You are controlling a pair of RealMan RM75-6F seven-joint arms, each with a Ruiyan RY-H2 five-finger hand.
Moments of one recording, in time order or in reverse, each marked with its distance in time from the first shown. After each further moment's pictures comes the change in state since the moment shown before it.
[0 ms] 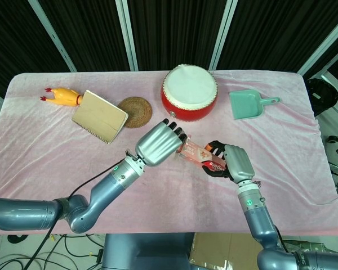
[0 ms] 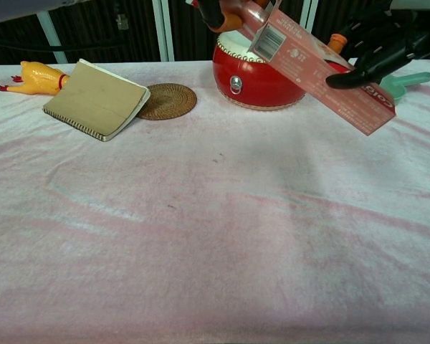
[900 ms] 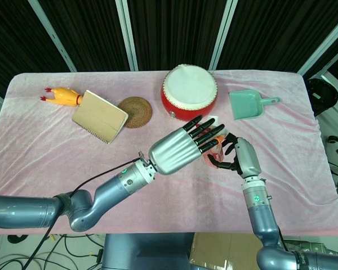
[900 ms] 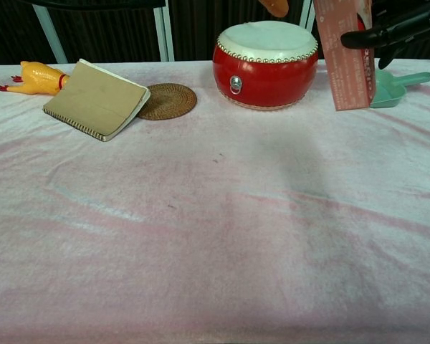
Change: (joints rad) left arm -0.045 0.051 -0.033 -0.031 0.194 -0.020 -0.161; right arm -0.053 -0.033 0.068 0.038 -0.020 0.046 0.193
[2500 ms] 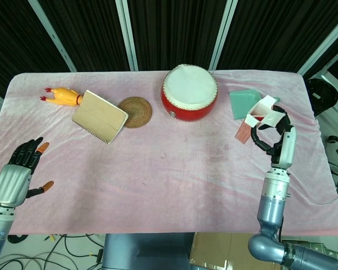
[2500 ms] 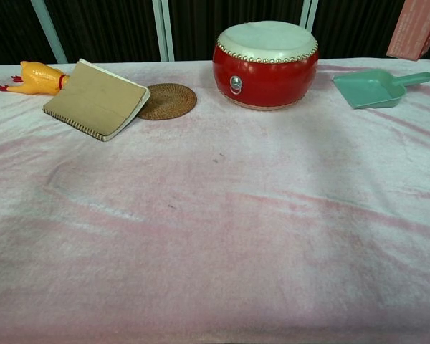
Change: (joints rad) left arm 0.913 0.153 0.409 0.238 0.267 0.623 -0.713; right arm -0.107 -0.189 0.158 0.249 -0.234 0.255 0.369
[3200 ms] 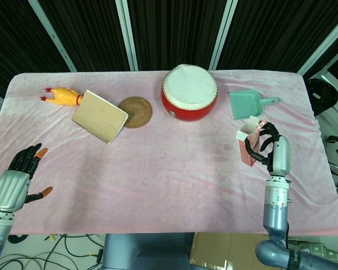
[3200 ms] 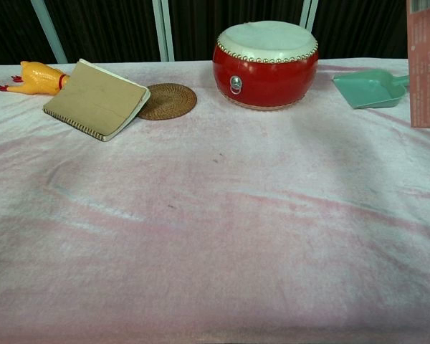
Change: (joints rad) left arm 0.053 -0.013 -0.038 0.026 0.039 -0.049 -0.033; right arm -0.045 0.044 -0.159 0.111 -0.046 -0.100 -0.130
